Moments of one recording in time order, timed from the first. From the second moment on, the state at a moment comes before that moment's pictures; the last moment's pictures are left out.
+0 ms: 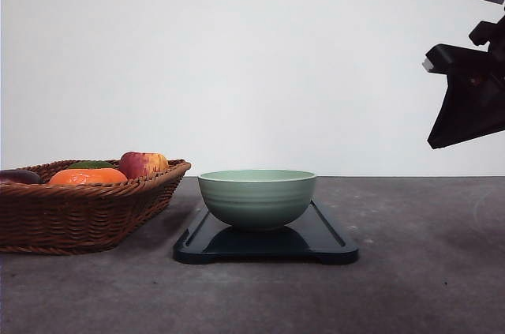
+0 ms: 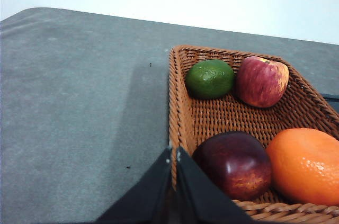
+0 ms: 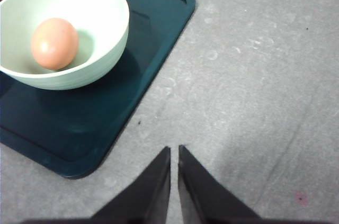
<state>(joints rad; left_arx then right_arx) -0.02 0.00 0.03 -0.18 0.01 -0.12 0.43 0.98 0.49 -0.11 -0.03 0.06</state>
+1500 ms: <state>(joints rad) -0.02 0.00 0.03 -0.18 0.00 -0.12 0.06 0.00 0.02 -0.17 -0.05 0.01</state>
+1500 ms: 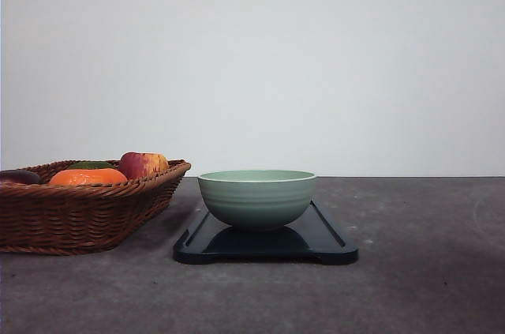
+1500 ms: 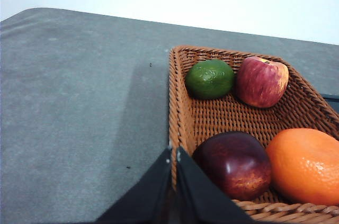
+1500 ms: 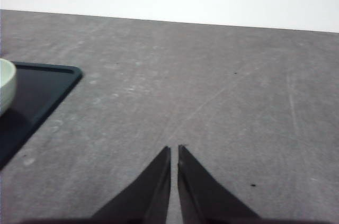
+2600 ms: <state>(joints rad) -0.02 0.00 0.03 -0.18 0.00 -0.12 0.06 0.00 0.02 -0.17 -0.05 0.01</state>
